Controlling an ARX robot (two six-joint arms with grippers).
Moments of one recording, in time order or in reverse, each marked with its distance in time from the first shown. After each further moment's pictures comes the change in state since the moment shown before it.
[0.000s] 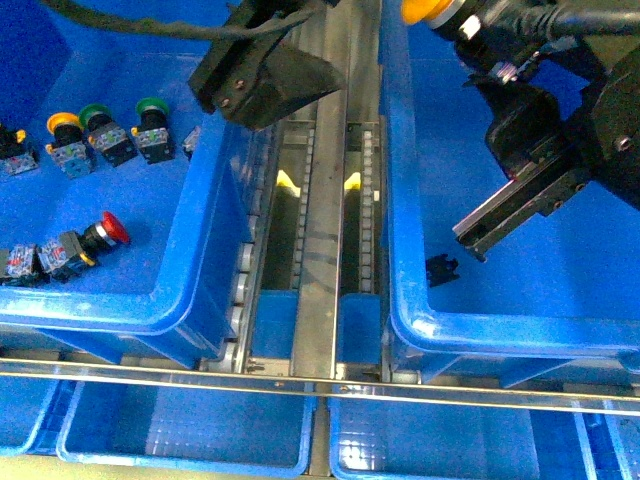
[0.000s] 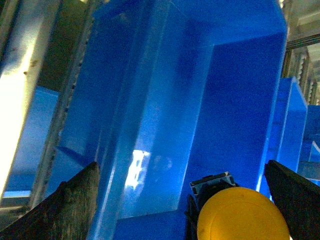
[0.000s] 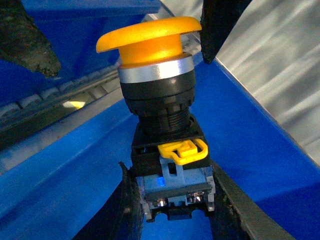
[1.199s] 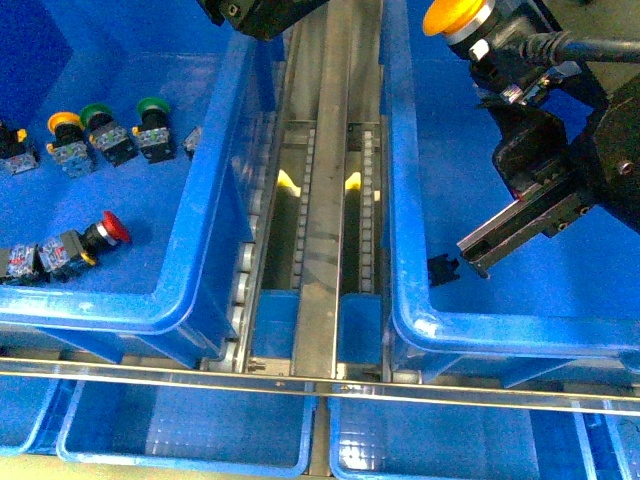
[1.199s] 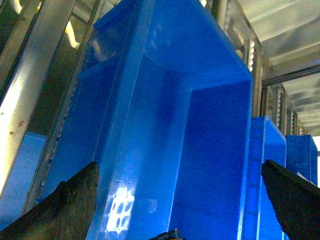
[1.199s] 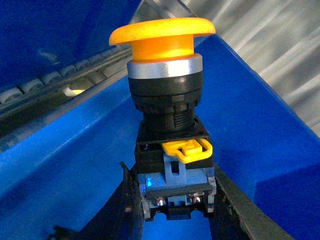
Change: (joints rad) left arm -0.005 -0.002 0.061 0.063 -0.086 0.008; right arm 0.021 0.007 -0.020 -0.011 0.041 0.044
